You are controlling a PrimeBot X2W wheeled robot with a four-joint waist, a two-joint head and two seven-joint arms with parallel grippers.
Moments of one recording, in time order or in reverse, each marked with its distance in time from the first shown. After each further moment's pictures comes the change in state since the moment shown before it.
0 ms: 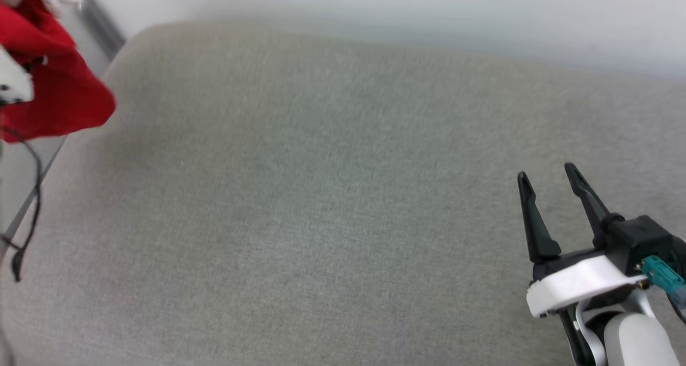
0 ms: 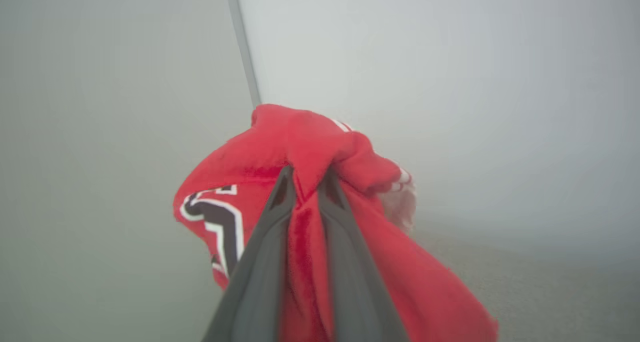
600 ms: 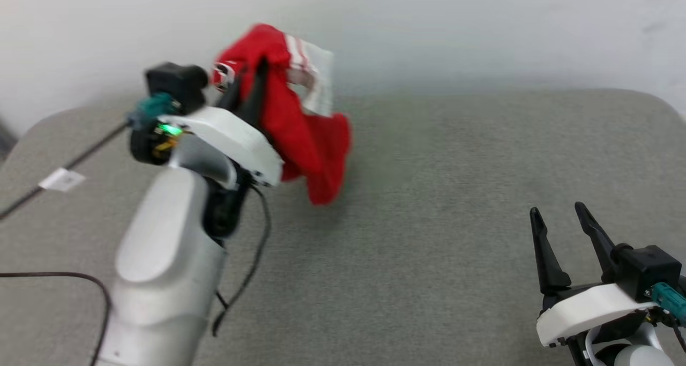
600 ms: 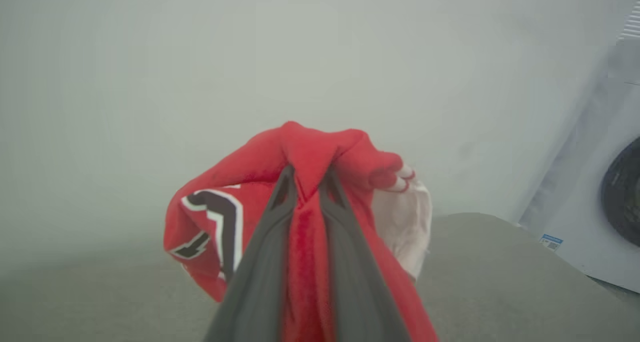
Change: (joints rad) left arm 0.249 -0.374 -0.188 -0.294 -0.075 -0.021 -0.010; right arm 0.105 0.002 -0.043 -0.015 0.040 0.000 0.041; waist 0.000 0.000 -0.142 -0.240
